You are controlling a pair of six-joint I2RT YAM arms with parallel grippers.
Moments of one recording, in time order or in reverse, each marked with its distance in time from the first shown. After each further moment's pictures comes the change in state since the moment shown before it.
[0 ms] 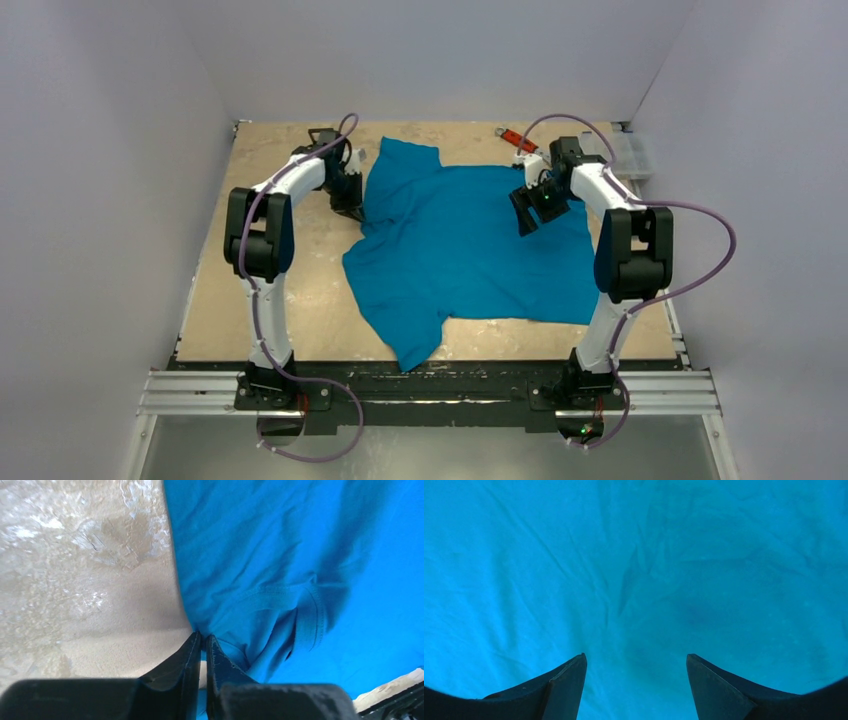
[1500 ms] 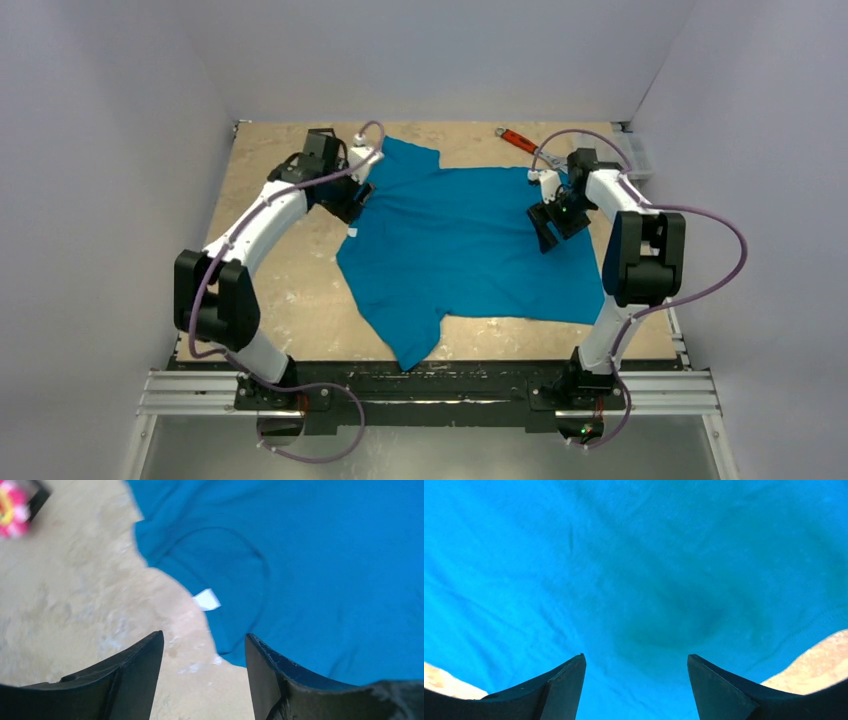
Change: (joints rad) left arm -0.037 -0.468 -0.253 0.068 -0.167 0.522; right arm -0.086 -0.011 -0.082 -0.088 0.092 -0.111
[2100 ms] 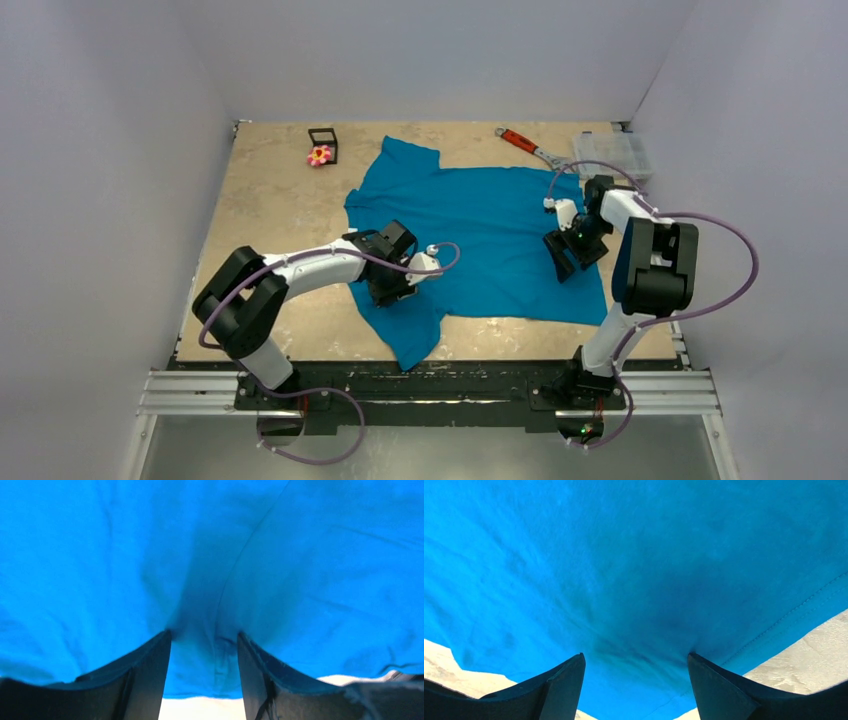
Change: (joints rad) left arm -0.530 -0.032 -0.417 0.112 -0.069 0.151; right arm -0.117 -0.090 -0.190 -0.024 0.032 -0.064
